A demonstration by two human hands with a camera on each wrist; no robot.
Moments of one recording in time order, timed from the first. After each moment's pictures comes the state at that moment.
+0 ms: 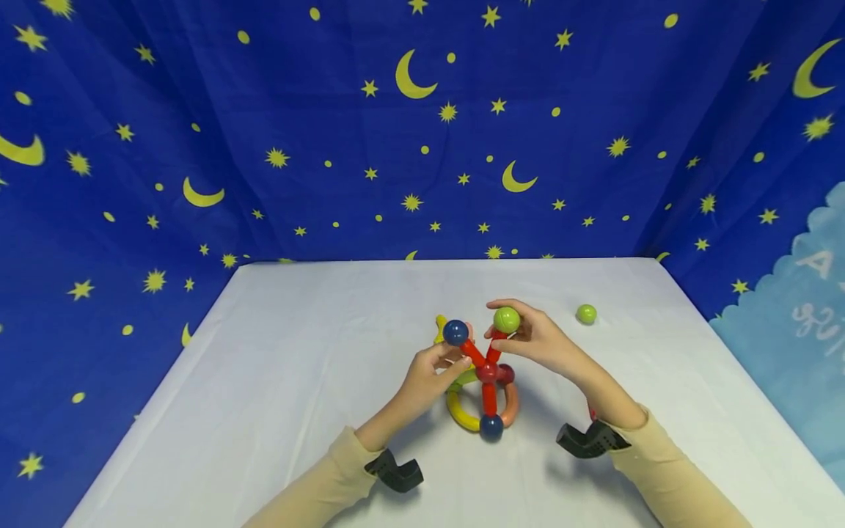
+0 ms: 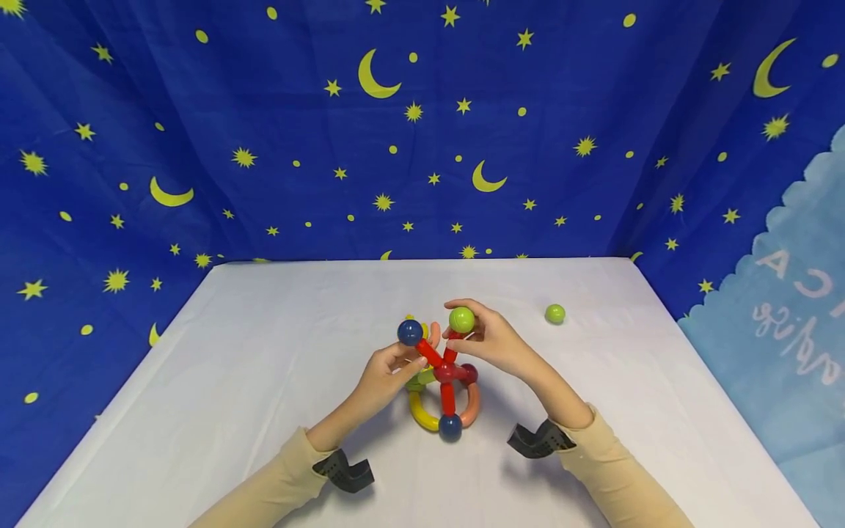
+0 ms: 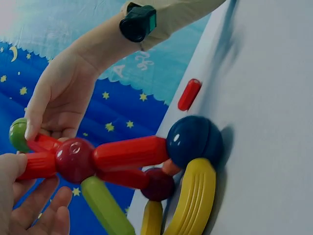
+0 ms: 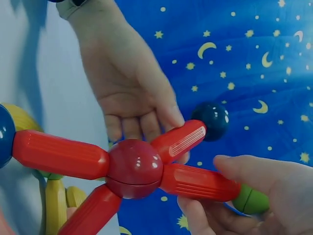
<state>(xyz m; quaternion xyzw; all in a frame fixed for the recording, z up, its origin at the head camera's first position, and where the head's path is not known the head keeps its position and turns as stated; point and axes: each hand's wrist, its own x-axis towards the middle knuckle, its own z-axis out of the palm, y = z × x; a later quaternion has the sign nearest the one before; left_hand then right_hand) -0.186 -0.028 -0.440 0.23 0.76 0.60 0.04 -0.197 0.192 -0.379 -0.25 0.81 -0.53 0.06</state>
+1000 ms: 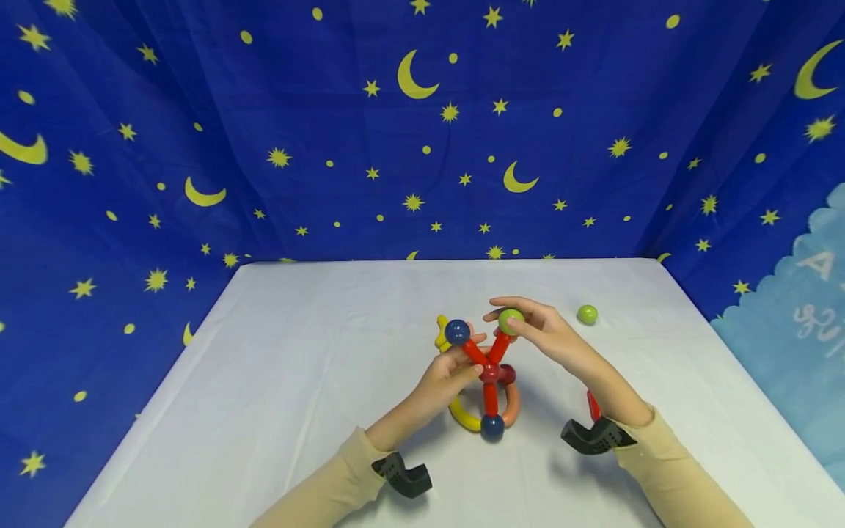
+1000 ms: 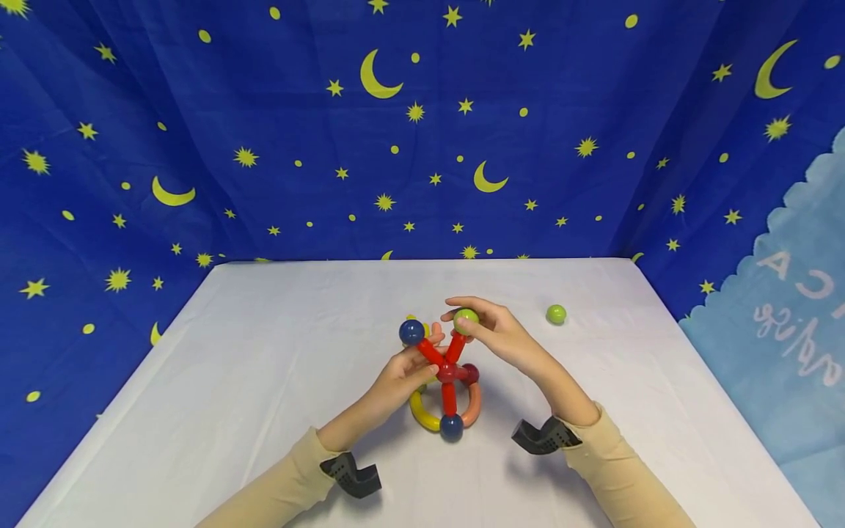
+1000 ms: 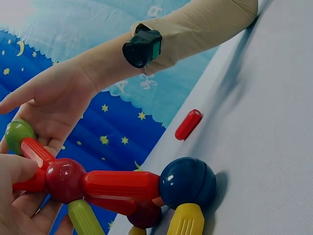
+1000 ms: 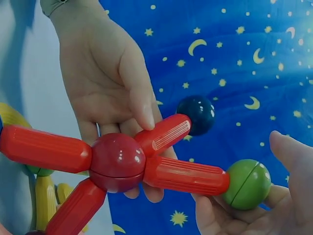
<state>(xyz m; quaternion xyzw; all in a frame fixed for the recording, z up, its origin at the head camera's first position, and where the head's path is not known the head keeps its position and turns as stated) -0.183 -0.014 -0.441 0.23 0.66 0.69 0.18 -0.198 0.201 -0.372 -0.25 0.80 -0.54 0.06</state>
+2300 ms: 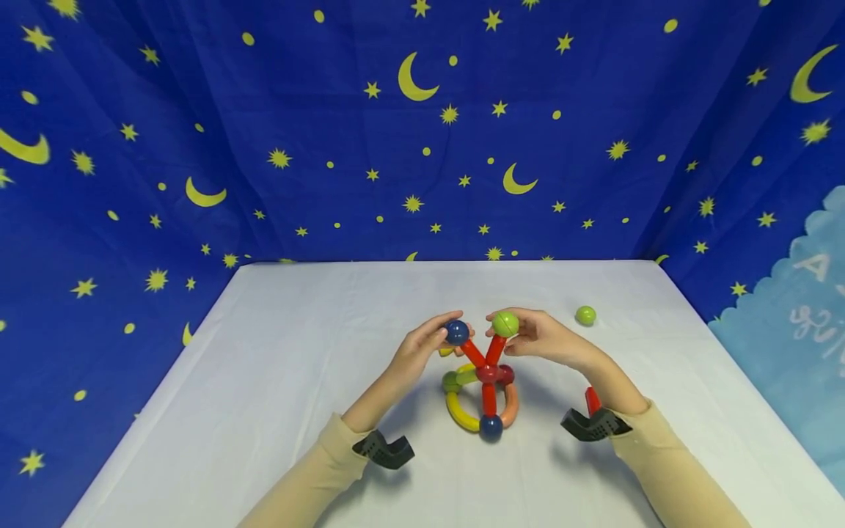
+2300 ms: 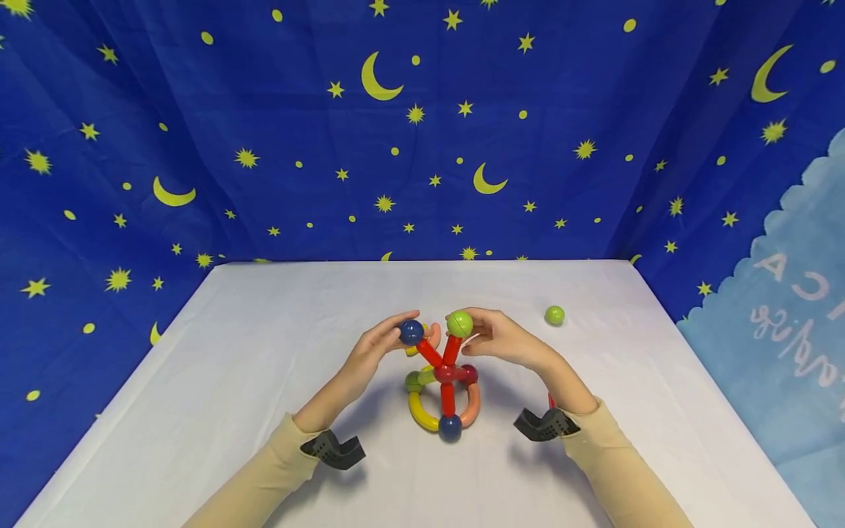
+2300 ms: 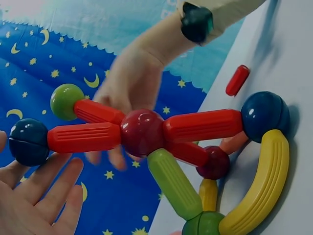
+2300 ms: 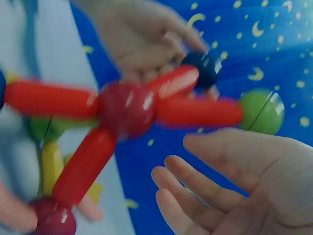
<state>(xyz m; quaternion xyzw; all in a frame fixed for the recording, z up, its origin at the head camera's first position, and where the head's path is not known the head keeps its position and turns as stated) -0.205 -0.049 -0.416 0.29 0.69 0.66 0.09 -0.220 0.215 -0.394 -0.30 0.78 -0.53 0.15</state>
